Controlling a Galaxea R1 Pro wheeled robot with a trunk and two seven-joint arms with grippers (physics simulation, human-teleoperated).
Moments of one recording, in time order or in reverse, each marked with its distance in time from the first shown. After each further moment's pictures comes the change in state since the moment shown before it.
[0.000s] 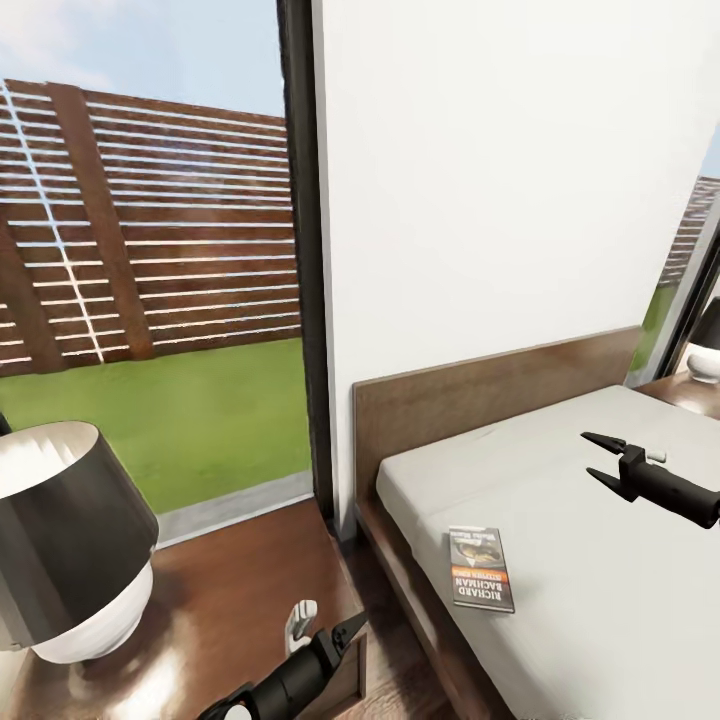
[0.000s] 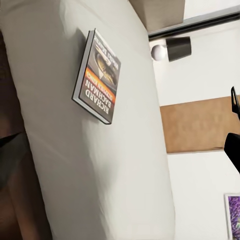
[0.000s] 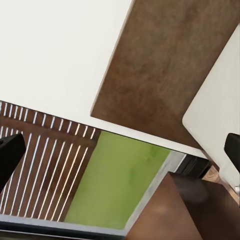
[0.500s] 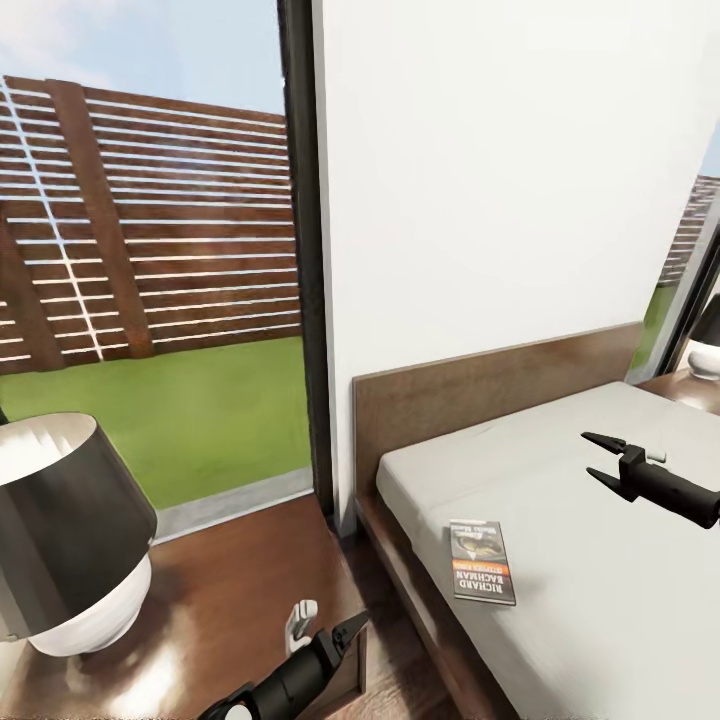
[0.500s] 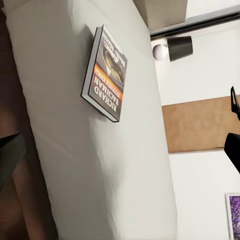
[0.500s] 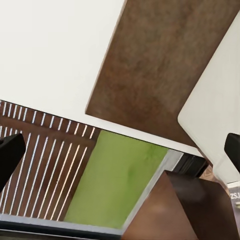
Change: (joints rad) left arm 0.000 -0.001 0.000 0.000 0.000 -0.001 -0.001; right arm 0.000 0.000 0.000 0.000 -0.001 0.000 0.000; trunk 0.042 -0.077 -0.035
